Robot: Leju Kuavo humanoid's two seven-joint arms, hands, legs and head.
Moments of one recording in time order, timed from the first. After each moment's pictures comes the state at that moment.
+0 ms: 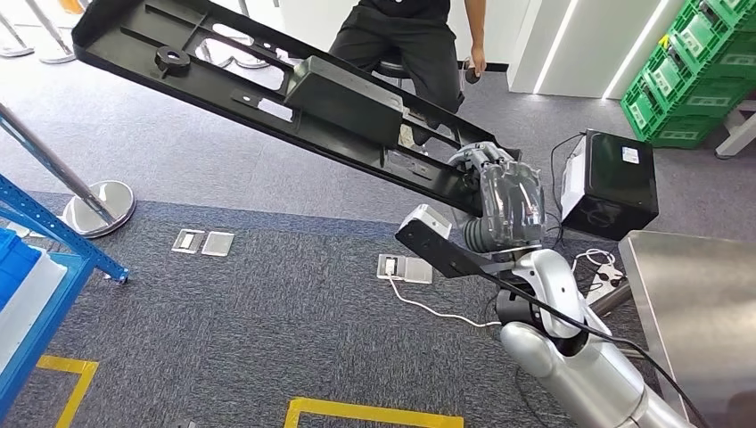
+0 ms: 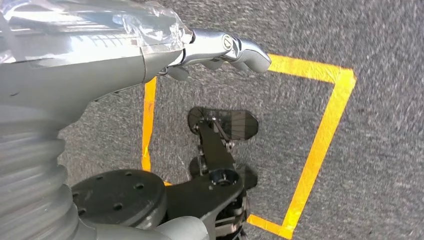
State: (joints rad) left arm -0.12 0.14 -0.91 -0.20 1.17 0.05 -0.23; right arm -0.47 -0.33 0.60 -1.68 0.90 -0.18 0.55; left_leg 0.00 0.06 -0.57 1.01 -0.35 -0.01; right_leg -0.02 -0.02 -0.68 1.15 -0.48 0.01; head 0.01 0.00
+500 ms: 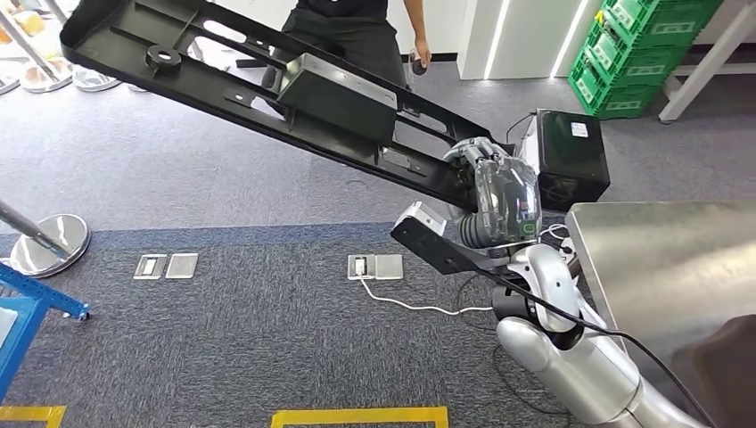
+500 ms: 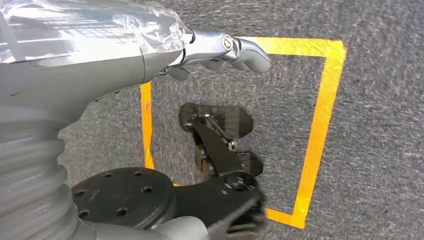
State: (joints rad) left arm -0.12 0.14 -0.91 -0.20 1.16 0.05 -0.23; right arm -0.48 -0.33 0.60 -1.67 0.91 -0.19 0.55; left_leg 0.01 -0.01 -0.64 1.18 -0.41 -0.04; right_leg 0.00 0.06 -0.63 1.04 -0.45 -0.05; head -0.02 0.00
